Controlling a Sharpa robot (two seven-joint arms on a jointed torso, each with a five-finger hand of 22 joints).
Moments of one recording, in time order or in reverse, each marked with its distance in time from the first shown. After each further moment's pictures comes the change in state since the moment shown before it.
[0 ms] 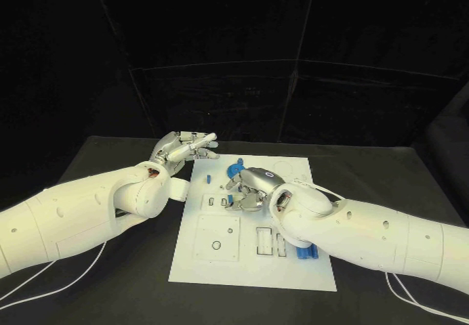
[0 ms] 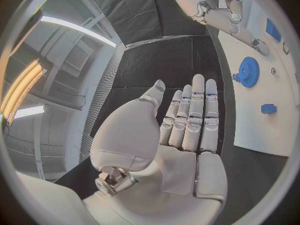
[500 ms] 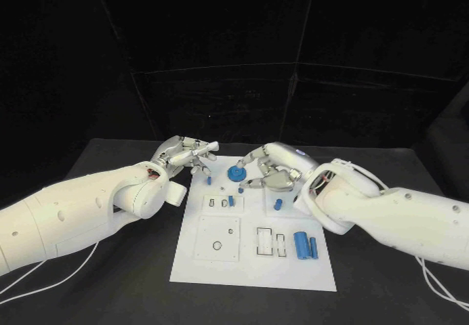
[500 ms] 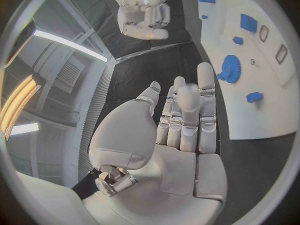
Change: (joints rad) left arm 0.000 -0.014 0.000 -0.018 -0.186 0.029 -0.137; left_hand -0.074 -0.011 -0.016 0.028 0.007 0.092 -0.078 0.018 0.012 0.234 -0.104 0.110 0.082 0.308 -0.119 0.681 0.637 0.000 0.325 -0.130 0.316 0.168; right arm 0.089 -0.219 0.036 0.176 0.210 -0.057 0.287; right_hand 0.092 0.043 -0.026 -0.018 0.068 0.044 -0.017 0.062 0.011 0.006 -0.005 0.015 0.005 0.000 0.007 -0.016 0.000 0.000 -0.022 0.003 -0.026 -0.048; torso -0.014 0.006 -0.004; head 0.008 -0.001
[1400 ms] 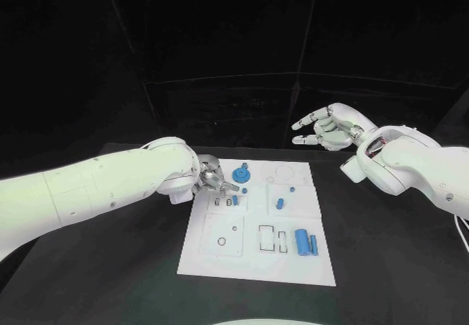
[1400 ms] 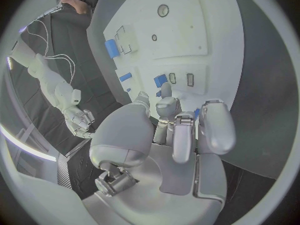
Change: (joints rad) left arm 0.143 0.188 -0.094 -0.072 -0.706 0.435 -0.808; left_hand -0.121 0.058 -0.197 0.221 -0.005 -0.049 -0.080 0.363 0.317 -0.034 -0.064 0.887 0.820 0.003 -0.055 0.586 0.364 -0.077 0.208 -0.066 0.653 0.813; right arm 0.097 -0.125 0.006 -0.176 0.402 0.121 0.103; right_hand 0.009 0.017 0.002 -0.005 0.029 0.022 -0.003 0.013 -0.003 0.003 -0.004 -0.004 -0.009 0.003 -0.011 -0.016 0.000 0.000 -0.009 -0.009 -0.016 -0.033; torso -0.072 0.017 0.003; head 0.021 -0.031
